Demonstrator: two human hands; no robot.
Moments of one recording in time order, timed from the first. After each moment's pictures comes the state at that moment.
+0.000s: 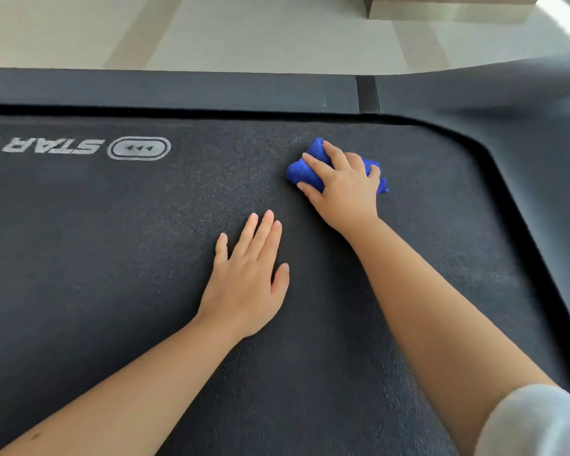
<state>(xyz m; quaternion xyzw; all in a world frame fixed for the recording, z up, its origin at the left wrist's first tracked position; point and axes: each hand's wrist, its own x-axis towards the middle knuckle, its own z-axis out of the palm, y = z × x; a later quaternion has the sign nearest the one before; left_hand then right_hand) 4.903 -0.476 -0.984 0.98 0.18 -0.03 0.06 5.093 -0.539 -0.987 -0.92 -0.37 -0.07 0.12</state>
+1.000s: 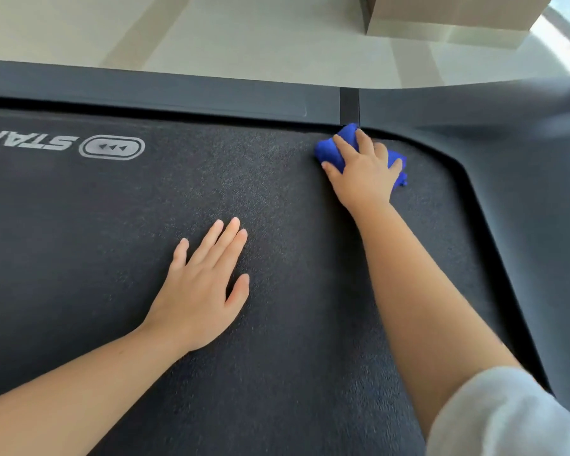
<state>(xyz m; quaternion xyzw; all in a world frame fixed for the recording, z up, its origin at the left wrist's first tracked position) 4.901 -0.474 -0.988 0.98 0.18 0.01 0.06 5.165 -0.560 -0.979 -0.96 -0.27 -0.03 0.10</state>
